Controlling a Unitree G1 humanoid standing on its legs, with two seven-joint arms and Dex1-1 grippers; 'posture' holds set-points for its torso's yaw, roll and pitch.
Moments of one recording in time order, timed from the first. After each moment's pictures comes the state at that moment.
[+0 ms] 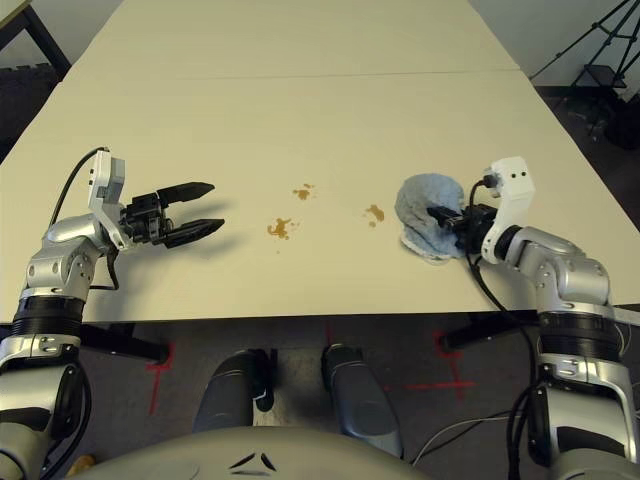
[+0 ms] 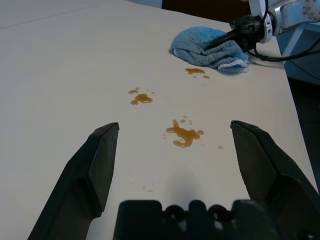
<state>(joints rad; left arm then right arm) -0.44 0.59 0.12 0.37 -0.44 0.16 -1.36 -0.36 -0.55 -0.22 0.20 0.40 0.70 0.67</state>
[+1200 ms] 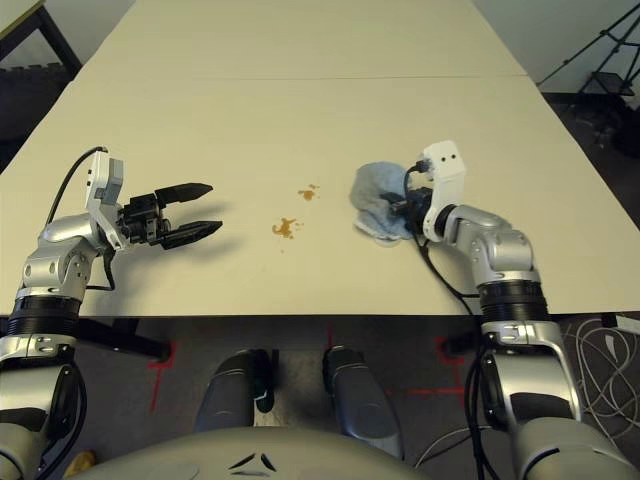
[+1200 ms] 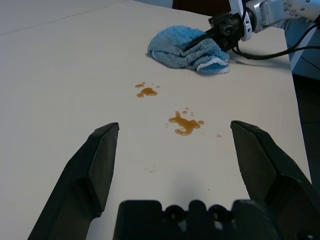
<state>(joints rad) -0.44 0.59 0.12 0.37 -0.44 0.14 -1.35 -0.55 -0.54 -0.11 0.43 0.30 0.59 0.62</state>
